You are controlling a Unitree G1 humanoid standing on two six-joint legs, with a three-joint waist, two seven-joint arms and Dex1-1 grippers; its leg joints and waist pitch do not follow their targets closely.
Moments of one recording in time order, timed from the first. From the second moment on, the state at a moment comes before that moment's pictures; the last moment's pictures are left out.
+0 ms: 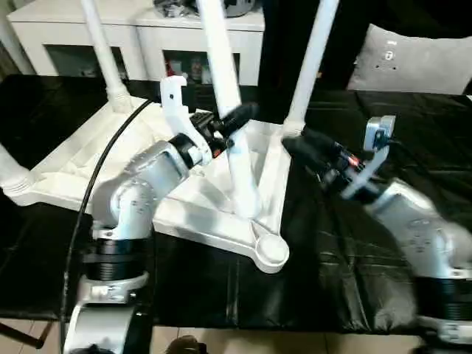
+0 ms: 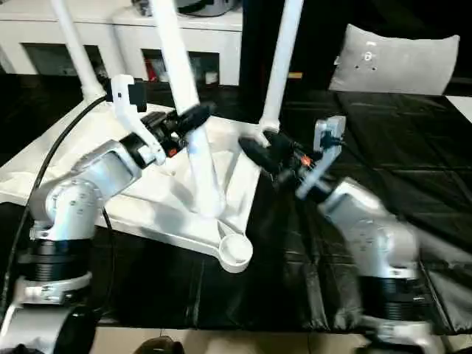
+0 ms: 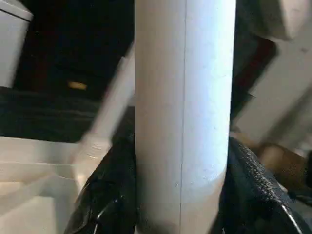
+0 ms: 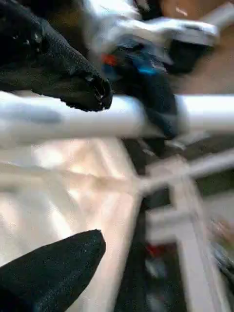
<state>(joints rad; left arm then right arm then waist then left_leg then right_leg) -0.63 0.13 0.12 0.01 -0.67 0.76 -0.44 -0.39 -0.38 -0.09 0.00 0.70 0.63 0.80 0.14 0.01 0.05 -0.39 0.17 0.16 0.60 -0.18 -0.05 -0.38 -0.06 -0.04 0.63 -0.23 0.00</state>
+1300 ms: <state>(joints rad) -0.63 0.21 -0.09 -0.12 -0.72 0.73 -0.86 -0.49 -0.50 0.19 0.09 0.63 0.60 1.34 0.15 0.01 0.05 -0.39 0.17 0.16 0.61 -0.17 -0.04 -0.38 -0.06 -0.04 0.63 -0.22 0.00</state>
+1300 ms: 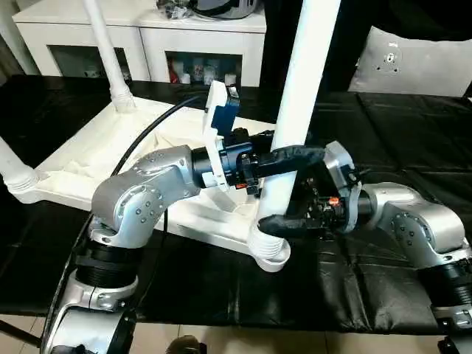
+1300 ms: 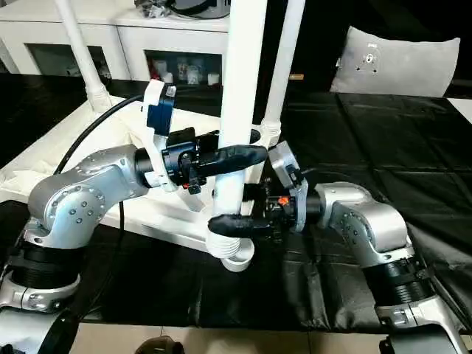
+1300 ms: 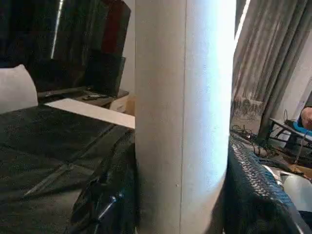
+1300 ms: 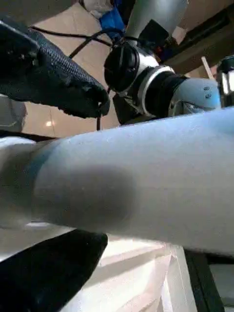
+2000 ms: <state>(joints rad) -0.63 0.19 -0.11 -0.10 -0.70 0.72 -0.86 -0.50 -0.50 0.19 0.12 0.60 0.59 1.36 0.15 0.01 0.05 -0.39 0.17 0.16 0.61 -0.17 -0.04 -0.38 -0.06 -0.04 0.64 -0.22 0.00</state>
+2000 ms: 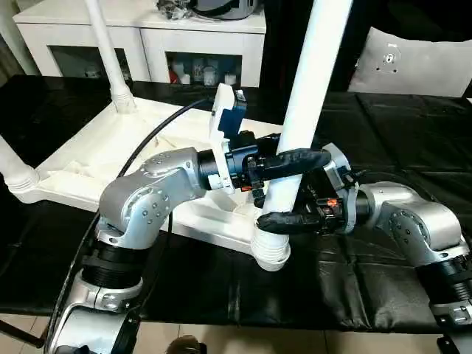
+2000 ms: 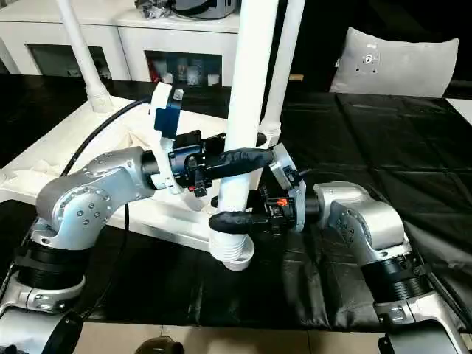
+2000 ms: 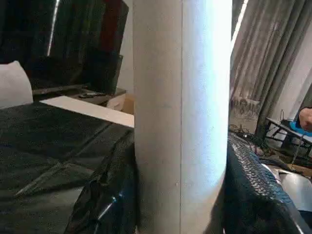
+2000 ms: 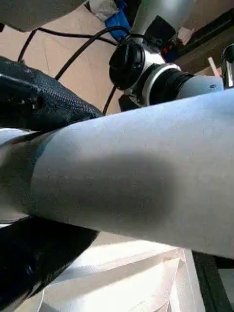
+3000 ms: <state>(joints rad) -0.63 0.19 -0.11 -0.10 -0.68 0.70 -0.86 -0.51 -0.46 0.19 0.14 0.59 0.62 1.35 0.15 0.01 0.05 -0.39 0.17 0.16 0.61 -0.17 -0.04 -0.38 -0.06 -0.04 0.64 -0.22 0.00</state>
